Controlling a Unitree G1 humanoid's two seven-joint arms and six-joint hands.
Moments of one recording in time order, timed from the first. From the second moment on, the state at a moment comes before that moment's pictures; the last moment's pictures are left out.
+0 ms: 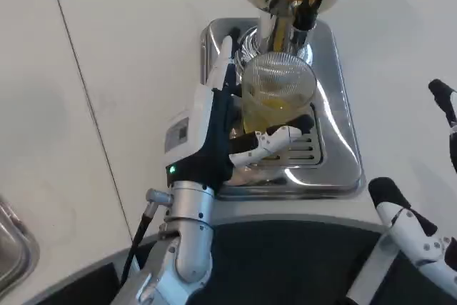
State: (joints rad) left arm -0.66 0.10 -0.30 0.74 0.57 -0.36 0.61; right arm 0.48 0.10 -0.09 -1.03 -0.63 0.00 0.33
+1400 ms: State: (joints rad) left arm -0.57 0.02 -0.30 0.51 0.61 -0.17 0.74; right arm 0.41 0.08 -0.14 -1.03 -0.62 0.11 0.40
